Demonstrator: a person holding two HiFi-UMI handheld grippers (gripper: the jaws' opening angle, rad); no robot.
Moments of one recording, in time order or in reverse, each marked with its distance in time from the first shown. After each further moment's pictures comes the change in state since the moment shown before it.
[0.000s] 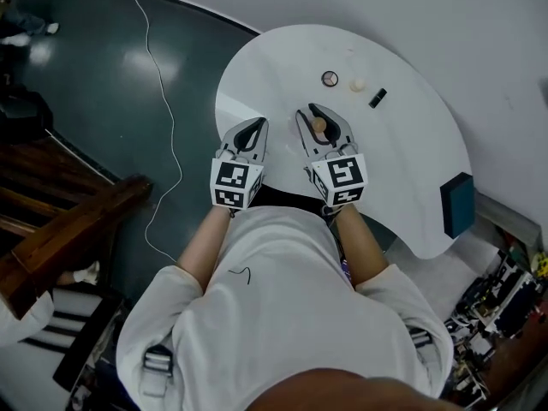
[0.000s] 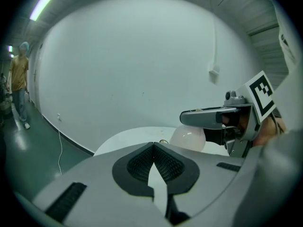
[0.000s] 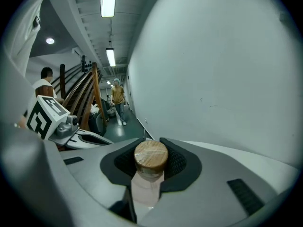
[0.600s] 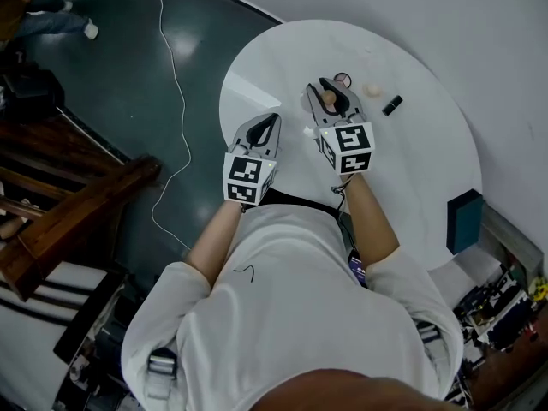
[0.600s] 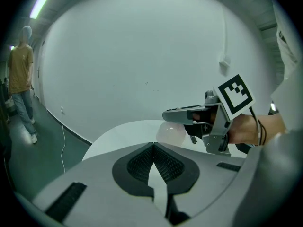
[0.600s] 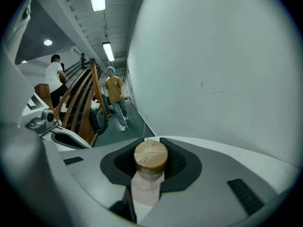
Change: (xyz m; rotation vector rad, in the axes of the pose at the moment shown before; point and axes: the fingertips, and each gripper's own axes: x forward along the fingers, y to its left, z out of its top) left arm 0.052 0.001 -0.013 -0.044 0.083 0.058; right arm 0.080 -0.069 -0.019 0.007 0.074 0.052
